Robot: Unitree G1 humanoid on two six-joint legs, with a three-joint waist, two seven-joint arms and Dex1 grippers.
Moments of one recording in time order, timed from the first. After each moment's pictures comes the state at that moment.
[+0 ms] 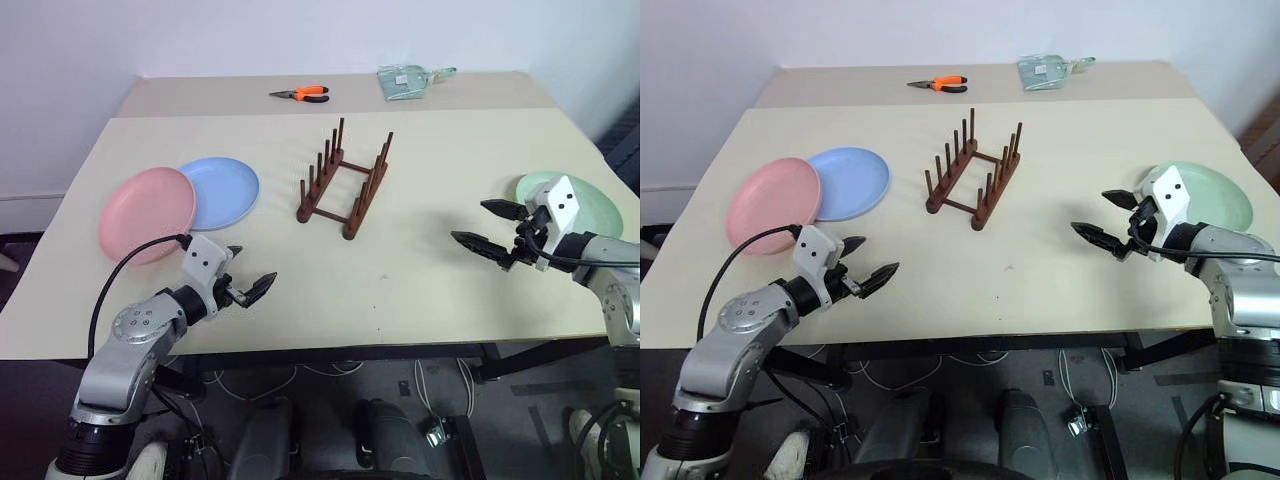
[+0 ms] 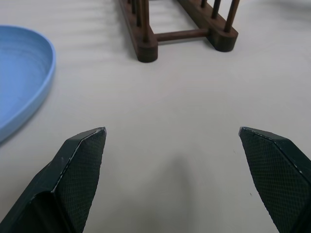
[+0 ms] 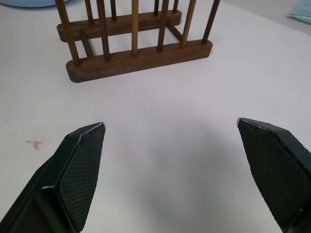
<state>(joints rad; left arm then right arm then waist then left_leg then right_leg) -0.06 0.51 0.06 -0.40 -0.33 0.53 -0.55 -0.35 -0.81 -0.22 0.11 0.39 0.37 0.96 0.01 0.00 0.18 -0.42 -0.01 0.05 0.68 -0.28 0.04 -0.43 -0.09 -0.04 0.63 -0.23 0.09</state>
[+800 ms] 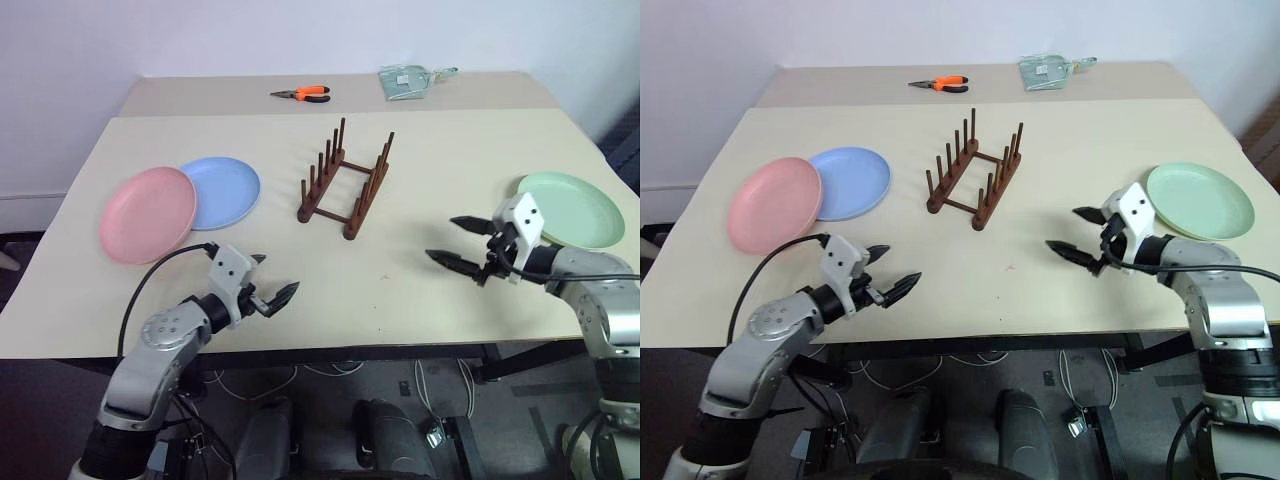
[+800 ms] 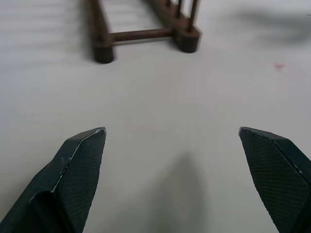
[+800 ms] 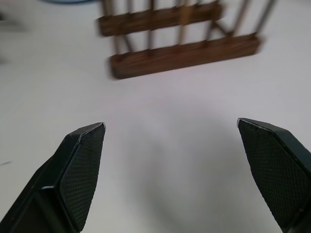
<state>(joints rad) -0.11 0.39 -0.12 -0.37 -0.26 0.52 -0.51 -0.24 -0.78 -0.13 -0.10 0.43 0.48 0.96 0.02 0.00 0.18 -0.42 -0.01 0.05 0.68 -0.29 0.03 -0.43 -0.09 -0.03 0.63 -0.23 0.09</state>
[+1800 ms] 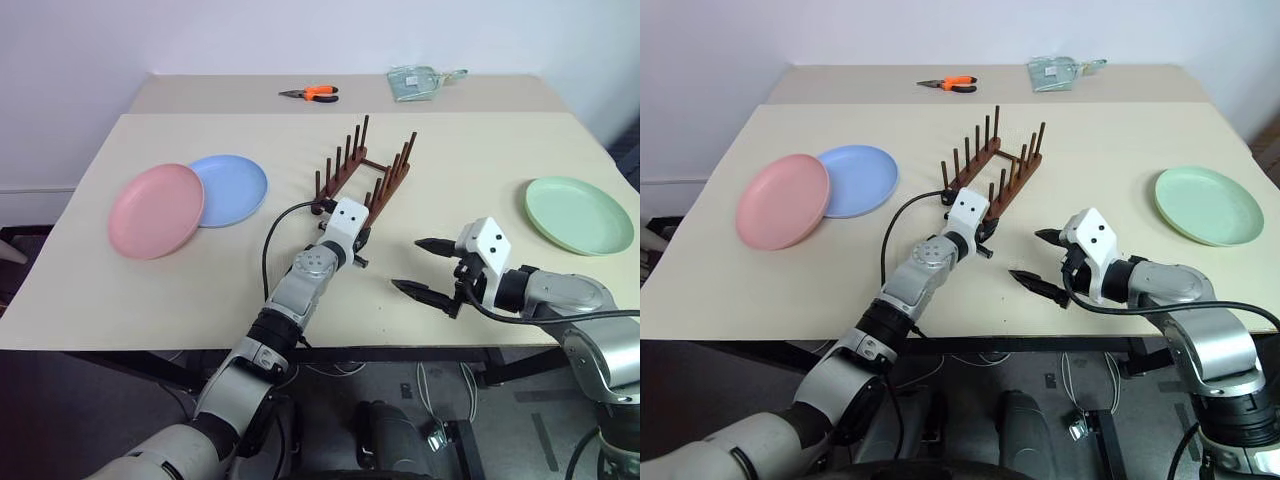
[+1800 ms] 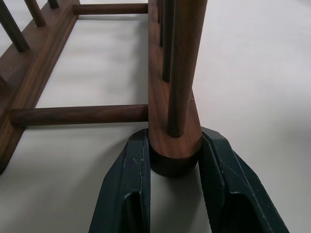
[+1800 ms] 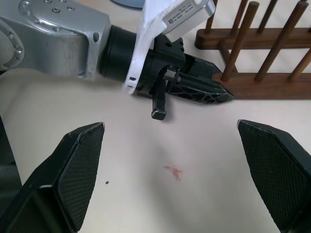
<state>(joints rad) -0.71 -0.11 -0.22 0.55 0.01 0.27 -0.22 -0.13 -0.77 -0.11 -0.42 0.47 0.61 0.83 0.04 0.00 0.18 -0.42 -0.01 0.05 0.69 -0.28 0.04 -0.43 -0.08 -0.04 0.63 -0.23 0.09</state>
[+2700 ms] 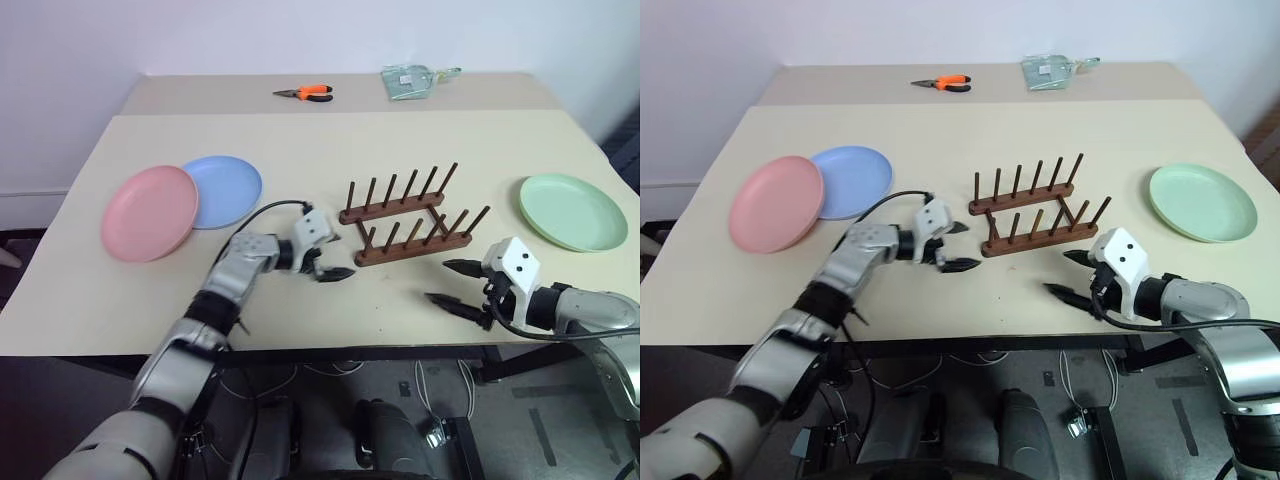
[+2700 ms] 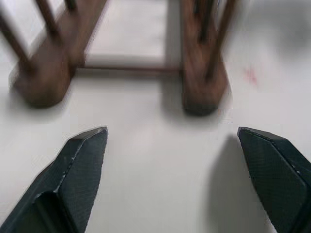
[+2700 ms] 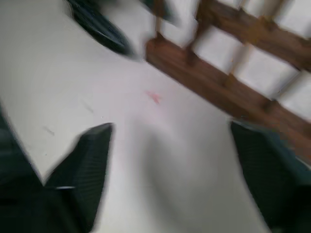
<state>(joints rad) -0.67 0.31 -0.27 0.44 -0.07 0.19 -1.03 -0.01 -0.85 -0.18 -0.30 0.38 0.51 0.86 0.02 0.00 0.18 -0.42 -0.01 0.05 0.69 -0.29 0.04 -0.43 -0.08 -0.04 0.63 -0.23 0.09</state>
